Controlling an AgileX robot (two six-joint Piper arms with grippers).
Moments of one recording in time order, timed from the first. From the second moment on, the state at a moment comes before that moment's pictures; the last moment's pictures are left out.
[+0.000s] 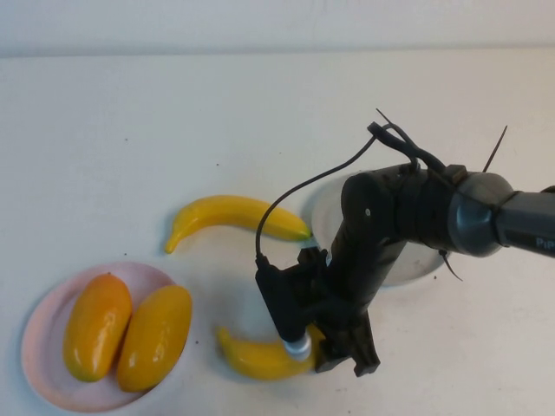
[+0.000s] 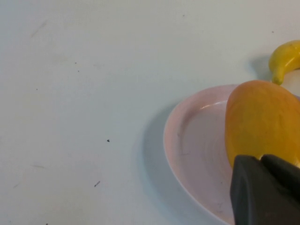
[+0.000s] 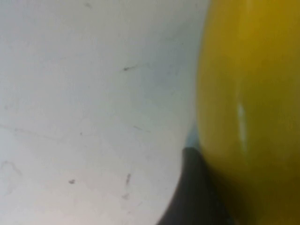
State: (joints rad) right arm 0.72 1.97 -1.35 0.28 0.91 -1.41; left arm -0.05 -0.01 0.02 0.02 0.38 -0.06
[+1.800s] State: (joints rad) right arm 0.45 1.94 -1.71 0.31 0.95 -0.50; left arm -0.05 -0.01 0.02 0.02 0.38 -0.06
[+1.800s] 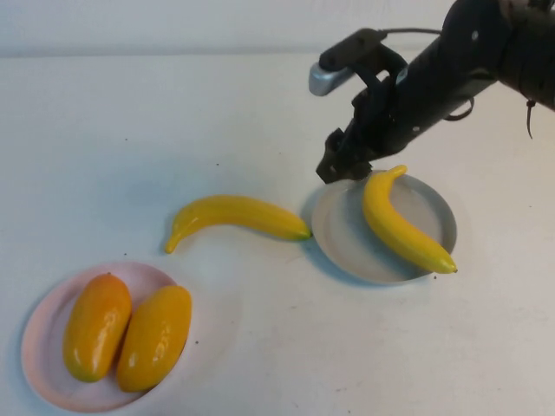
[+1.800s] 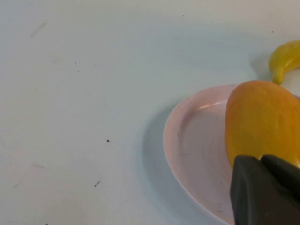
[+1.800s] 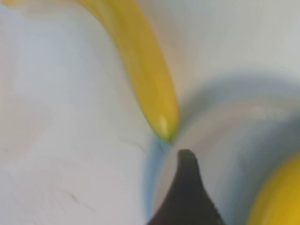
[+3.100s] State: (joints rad) right arm 0.56 2.35 -2.00 0.43 0.86 -0.94; left arm -0.05 -0.01 0.02 0.02 0.38 -0.06
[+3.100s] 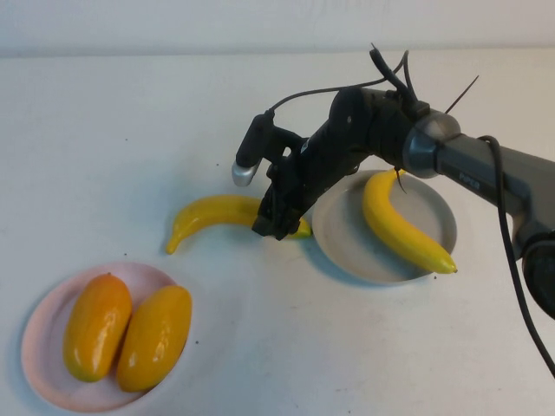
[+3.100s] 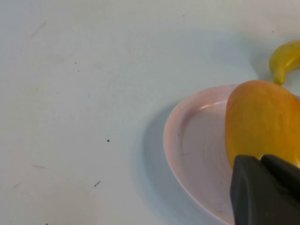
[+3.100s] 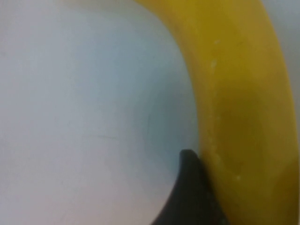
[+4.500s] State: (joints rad) right arm 0.56 2.29 -2.39 0.10 1.25 0.05; left arm -0.05 -0.01 0.02 0.02 0.38 -0.06
